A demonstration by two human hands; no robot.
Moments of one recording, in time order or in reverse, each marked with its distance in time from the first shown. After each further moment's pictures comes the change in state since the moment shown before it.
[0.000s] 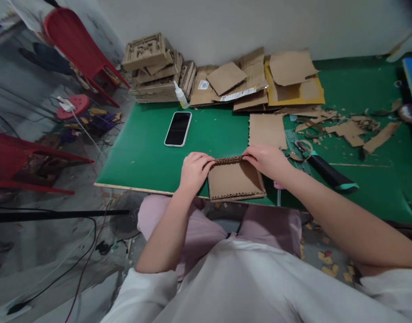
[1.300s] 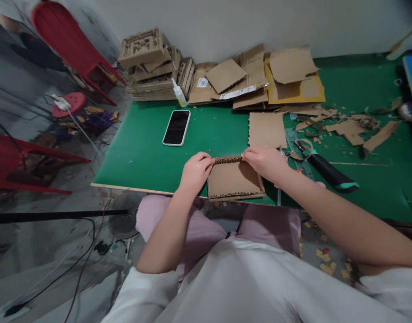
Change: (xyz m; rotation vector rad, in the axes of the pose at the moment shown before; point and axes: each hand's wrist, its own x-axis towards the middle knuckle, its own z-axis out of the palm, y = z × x) left_hand -0.001 0.000 0.004 0.049 -0.039 0.105; right_hand -0.004 0.005 0.014 -0.282 0.037 -0.157
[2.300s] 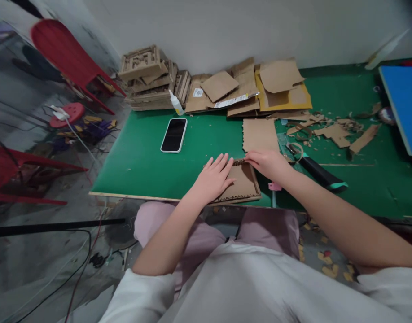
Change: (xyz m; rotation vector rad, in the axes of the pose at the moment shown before) left_hand 0.013 0.048 0.001 0.222 -0.393 0.217; right_hand -0.009 0.013 -0.013 0.219 -0.071 0.116
